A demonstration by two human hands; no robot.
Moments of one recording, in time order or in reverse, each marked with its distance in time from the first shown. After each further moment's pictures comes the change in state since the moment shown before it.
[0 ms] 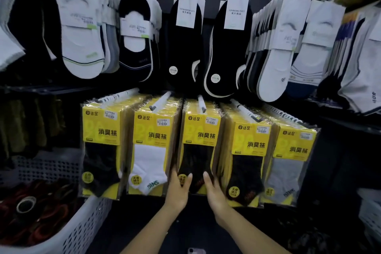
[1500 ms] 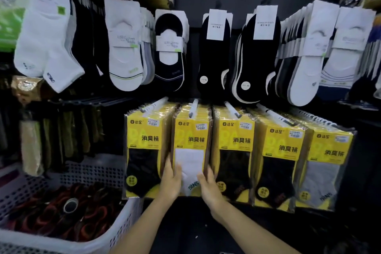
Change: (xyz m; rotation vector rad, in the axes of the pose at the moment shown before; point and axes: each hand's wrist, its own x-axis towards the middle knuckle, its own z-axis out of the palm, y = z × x) left_hand 0.012 0.002 -0.117 0.040 0.152 0.192; right_hand -0.021 -0.040 0.100 0.012 -0.122 -0.190
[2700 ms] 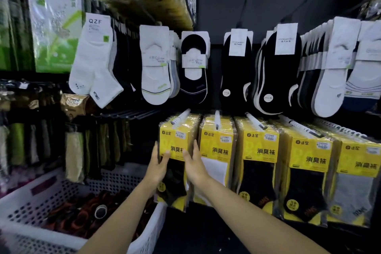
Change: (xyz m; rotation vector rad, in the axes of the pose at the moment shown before) left_hand 0.034 0.030 -0.120 -0.052 0.053 -0.057; right_hand 0.000 -0.109 0.089 0.041 -0.136 -0.143
